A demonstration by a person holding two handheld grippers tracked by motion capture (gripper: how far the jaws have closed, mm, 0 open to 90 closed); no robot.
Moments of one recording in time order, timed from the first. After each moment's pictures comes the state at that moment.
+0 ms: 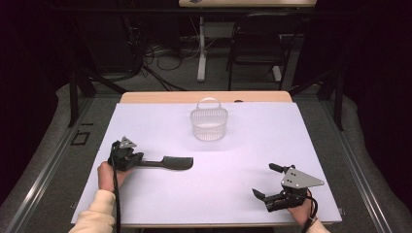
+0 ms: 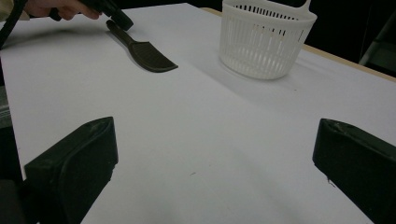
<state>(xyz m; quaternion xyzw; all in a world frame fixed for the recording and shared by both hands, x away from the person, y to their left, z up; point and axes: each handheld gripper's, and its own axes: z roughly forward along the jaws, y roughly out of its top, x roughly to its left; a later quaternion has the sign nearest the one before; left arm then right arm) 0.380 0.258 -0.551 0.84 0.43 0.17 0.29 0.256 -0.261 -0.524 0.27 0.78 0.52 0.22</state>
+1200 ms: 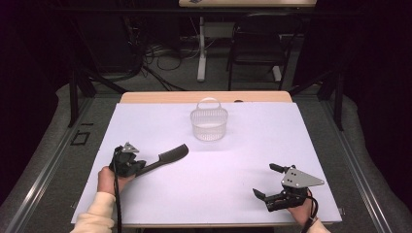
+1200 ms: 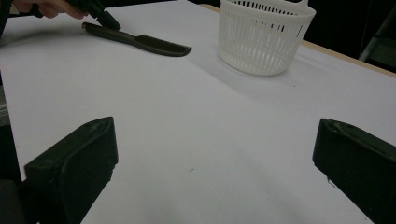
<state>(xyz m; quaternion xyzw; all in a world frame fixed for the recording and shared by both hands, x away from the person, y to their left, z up) 0.360 0.249 -0.548 0.85 0.43 0.13 0.28 0.256 -0.262 -0.525 0.27 0.78 0.51 0.22</state>
